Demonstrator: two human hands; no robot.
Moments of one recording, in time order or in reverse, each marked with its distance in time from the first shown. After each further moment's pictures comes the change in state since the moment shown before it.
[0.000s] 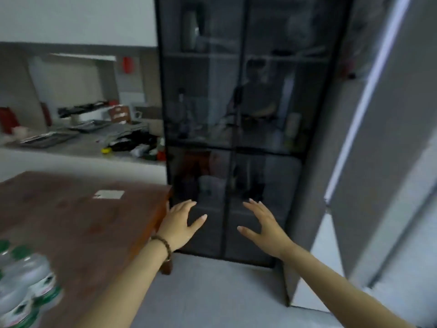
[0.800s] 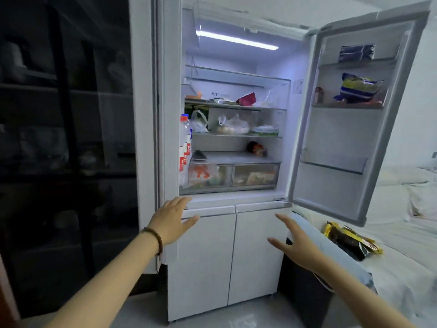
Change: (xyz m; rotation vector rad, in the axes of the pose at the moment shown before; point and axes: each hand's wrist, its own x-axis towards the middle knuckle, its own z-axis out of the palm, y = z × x) left_hand -0.093 0.521 0.180 0.093 -0.102 0.490; right_hand -0.432 0.205 -0.440 -0.314 0.368 0.446
